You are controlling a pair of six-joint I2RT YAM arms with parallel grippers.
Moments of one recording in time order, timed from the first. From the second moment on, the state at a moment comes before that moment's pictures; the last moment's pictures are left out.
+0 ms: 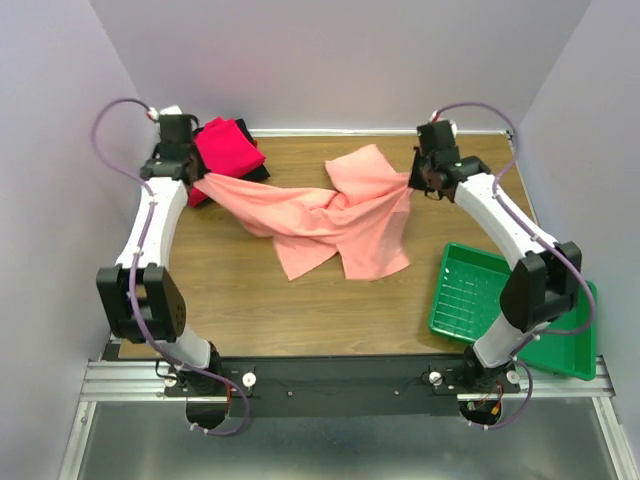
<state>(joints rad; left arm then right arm) -0.01 1.63 1.43 -0.57 -0.21 -0.31 0.35 1.70 1.44 -0.60 0.24 0.42</state>
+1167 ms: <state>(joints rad) 0.18 1.31 1.17 -0.47 -0.12 -0.31 0.26 1.42 1.63 -0.63 0.32 0.32</state>
